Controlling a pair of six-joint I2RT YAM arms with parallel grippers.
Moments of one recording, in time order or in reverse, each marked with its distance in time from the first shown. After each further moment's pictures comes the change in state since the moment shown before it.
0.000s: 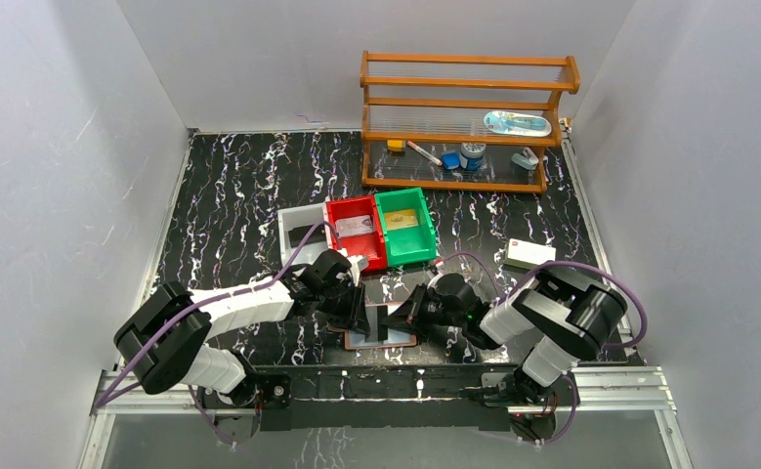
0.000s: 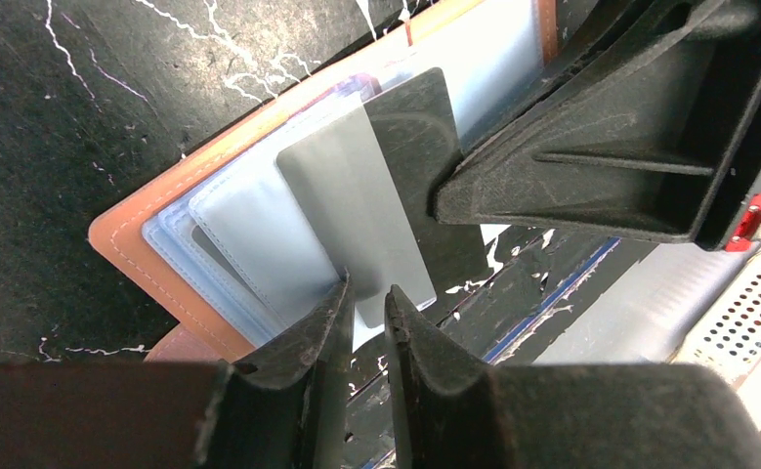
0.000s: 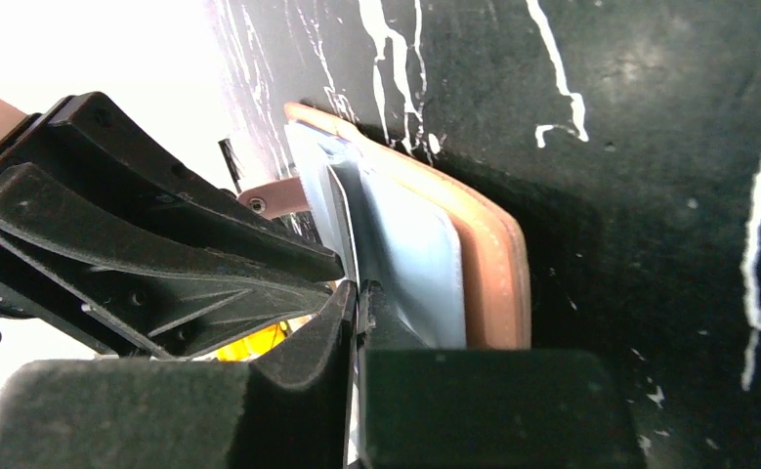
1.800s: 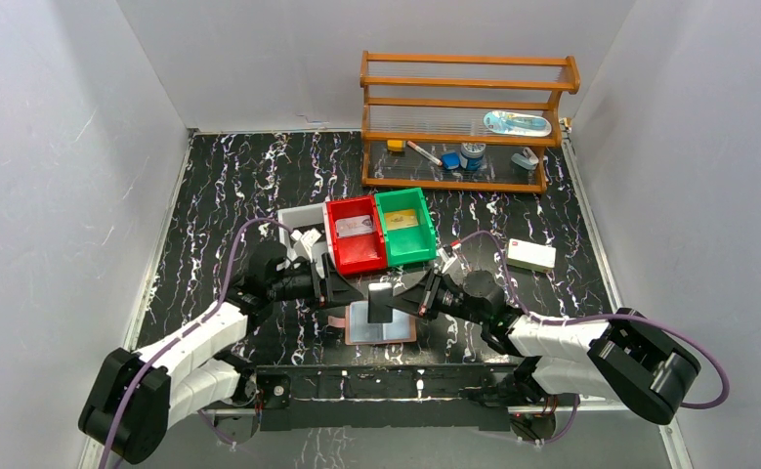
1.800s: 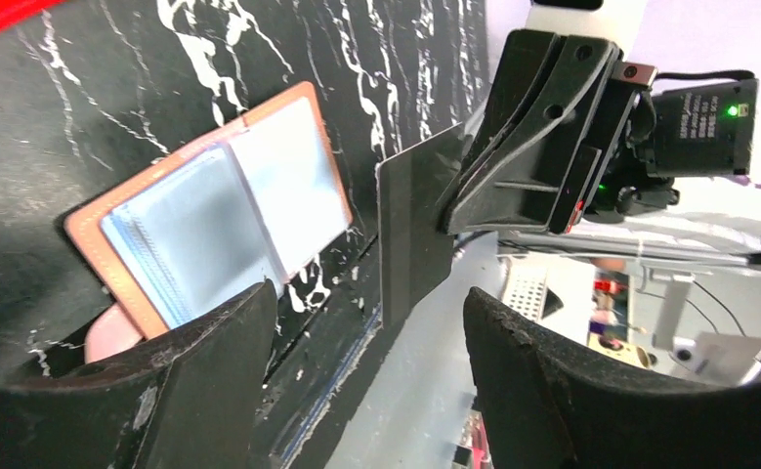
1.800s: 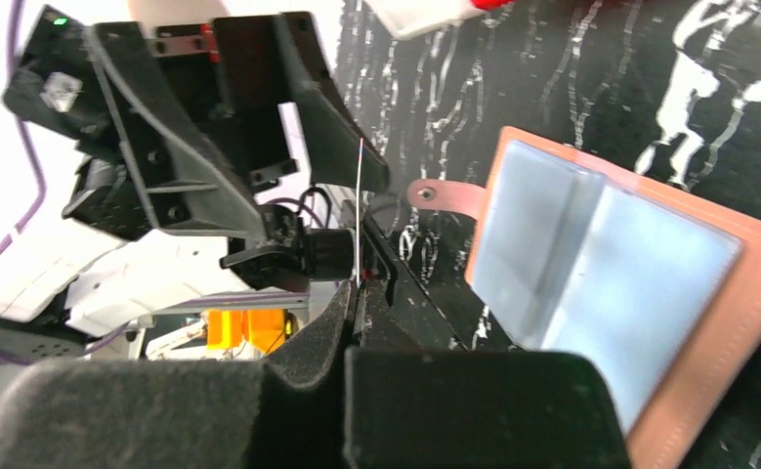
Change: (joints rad) left arm 0.357 -0.377 -0.204 0.285 0.364 -0.188; right arm -0.027 -0.438 -0.046 -0.088 0.025 -0.158
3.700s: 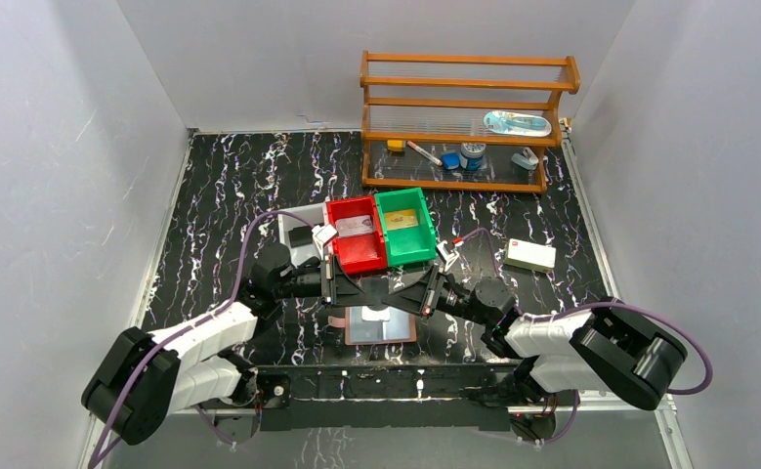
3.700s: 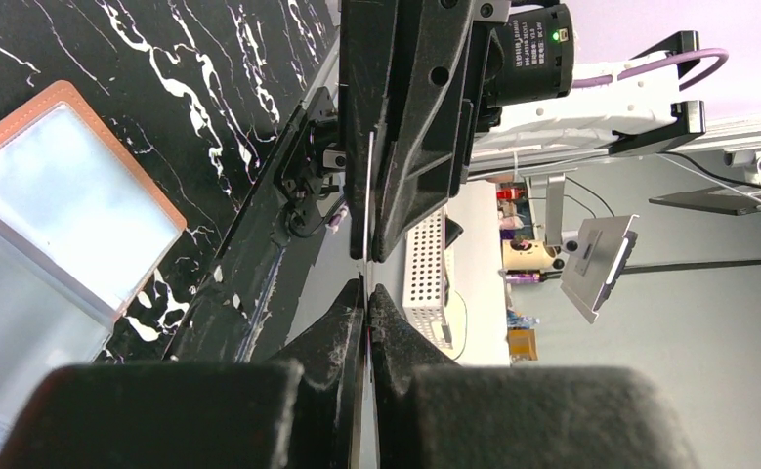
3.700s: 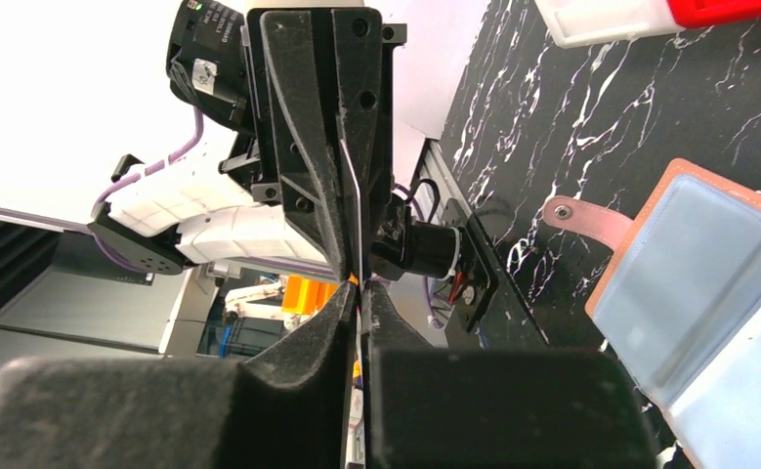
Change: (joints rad) left arm -0.101 0.100 -0.050 0.515 0.194 -0.283; right arm 0.000 0.098 -0.046 0.442 -0.100 0.100
